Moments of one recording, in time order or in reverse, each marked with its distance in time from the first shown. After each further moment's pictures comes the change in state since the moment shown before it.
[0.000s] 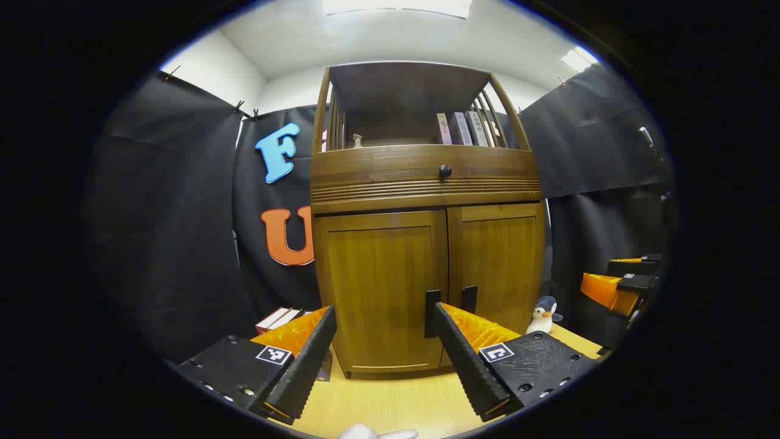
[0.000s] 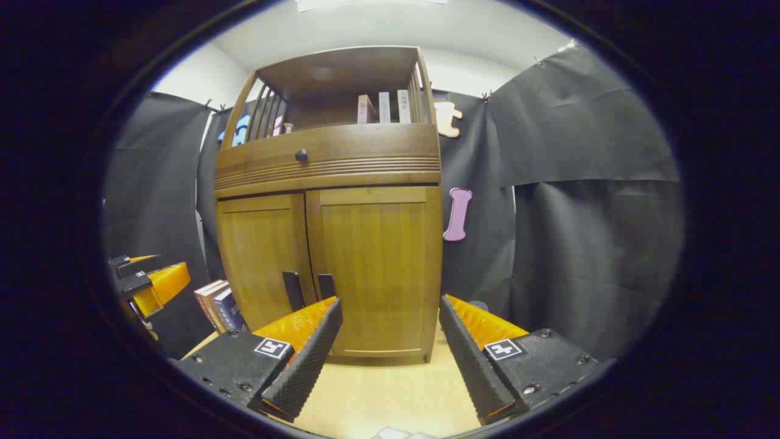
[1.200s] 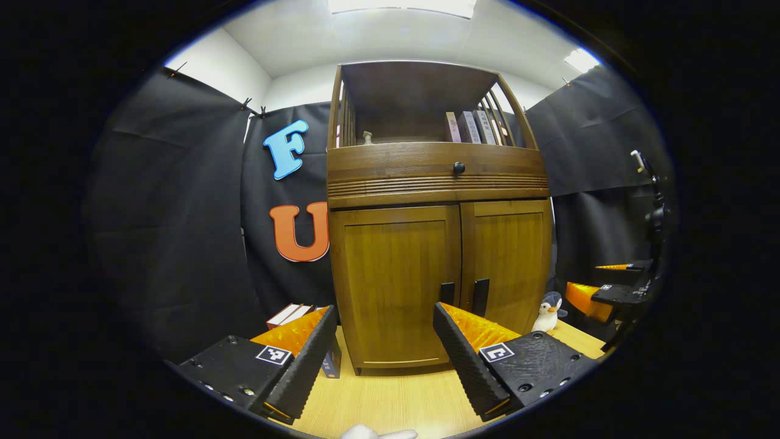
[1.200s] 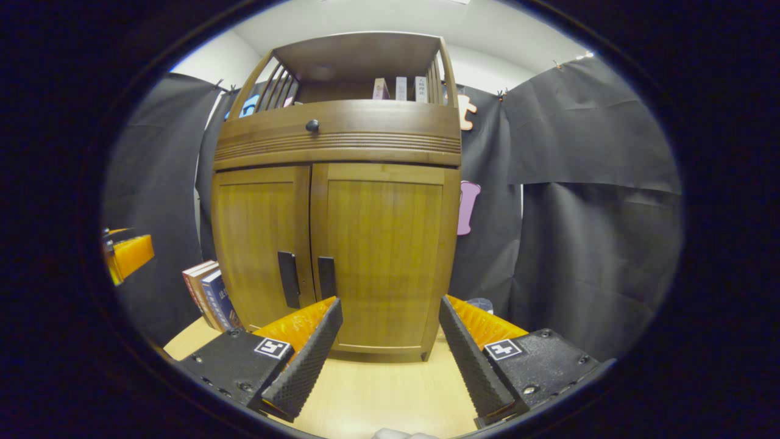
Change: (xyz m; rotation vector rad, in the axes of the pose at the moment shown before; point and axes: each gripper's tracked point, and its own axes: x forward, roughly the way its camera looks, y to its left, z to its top) left arm -0.016 0.036 -0.010 -0.009 0.009 0.024; right arm 0.043 0.021 -0.035 -0.076 0.048 -0.002
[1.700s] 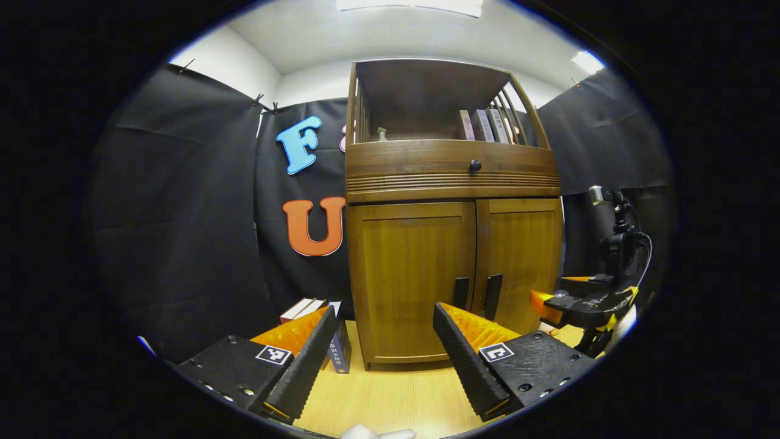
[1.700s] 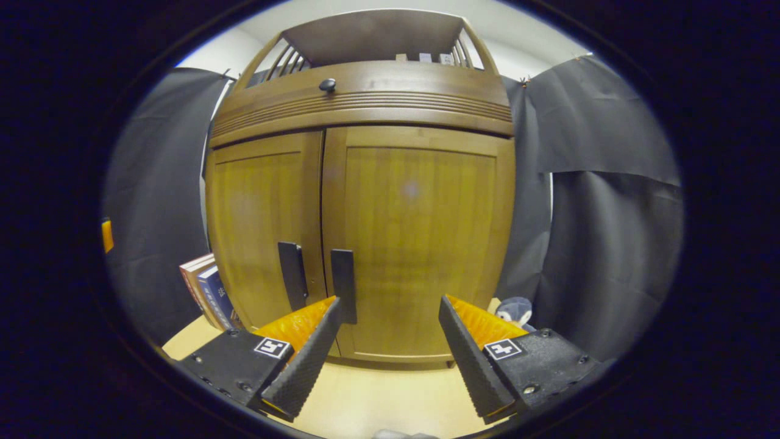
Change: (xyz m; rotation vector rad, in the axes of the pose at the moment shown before) left arm -0.005 0.018 -0.003 -0.014 0.024 0.055; right arm 0.097 0.045 -0.019 -0.006 0.052 0.088
